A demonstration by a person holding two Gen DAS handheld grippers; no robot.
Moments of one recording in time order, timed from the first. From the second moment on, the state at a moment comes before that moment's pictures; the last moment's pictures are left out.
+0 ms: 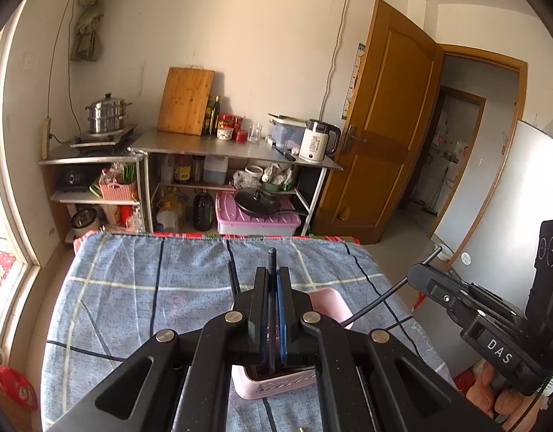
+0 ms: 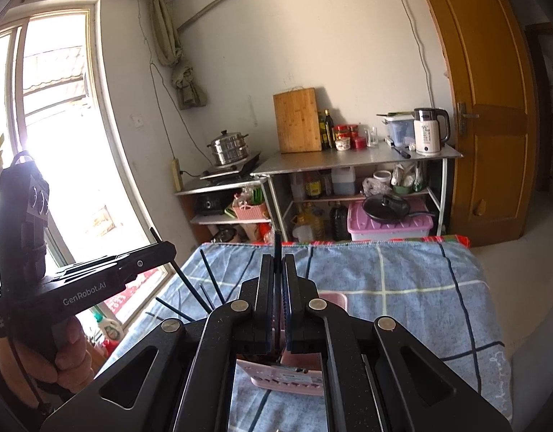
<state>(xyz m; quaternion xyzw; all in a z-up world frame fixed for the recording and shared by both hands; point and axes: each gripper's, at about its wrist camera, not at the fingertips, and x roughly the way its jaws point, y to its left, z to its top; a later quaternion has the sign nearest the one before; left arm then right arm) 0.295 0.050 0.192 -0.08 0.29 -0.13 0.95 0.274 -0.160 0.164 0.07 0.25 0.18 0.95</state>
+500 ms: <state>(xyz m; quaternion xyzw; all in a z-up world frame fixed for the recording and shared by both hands) 0.307 0.052 0.153 -0.07 0.32 -0.12 0.94 0.289 -0.150 0.129 0.06 0.30 0.19 0.93</state>
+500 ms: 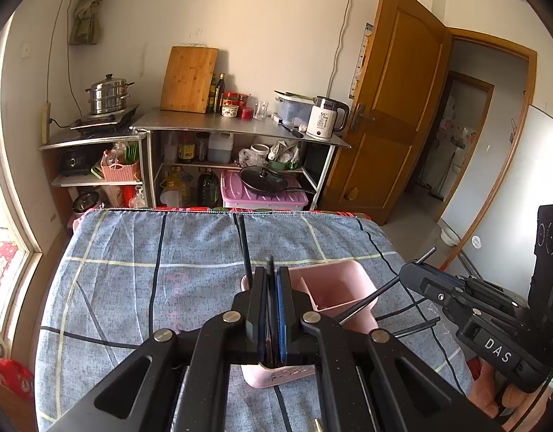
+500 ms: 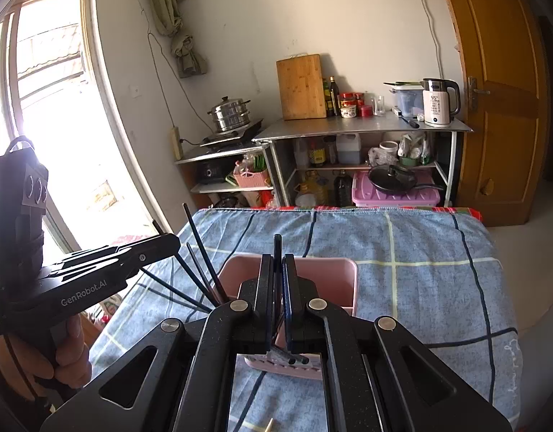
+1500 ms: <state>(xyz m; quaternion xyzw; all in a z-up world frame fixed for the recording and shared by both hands) 0.200 0.068 0.180 -0.08 0.26 -0.12 0.95 0.194 -0.181 0.144 0.07 0.26 0.19 0.94</state>
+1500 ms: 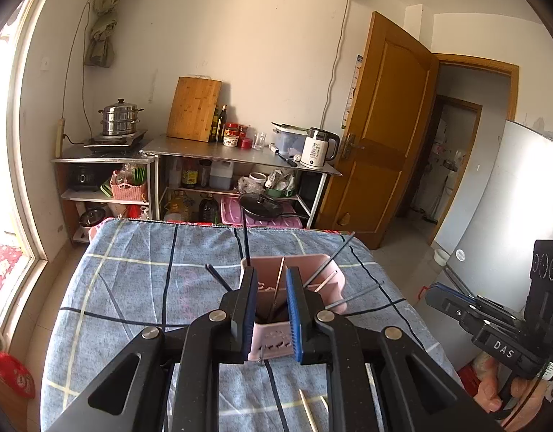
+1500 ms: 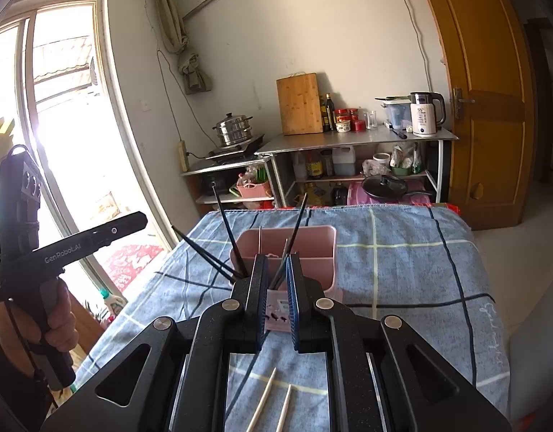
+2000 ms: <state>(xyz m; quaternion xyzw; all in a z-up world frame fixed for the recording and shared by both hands) 0.129 0.056 0.119 -0.08 0.29 -0.12 0.95 0.145 -0.184 0.096 0.07 0.30 0.18 0.94</state>
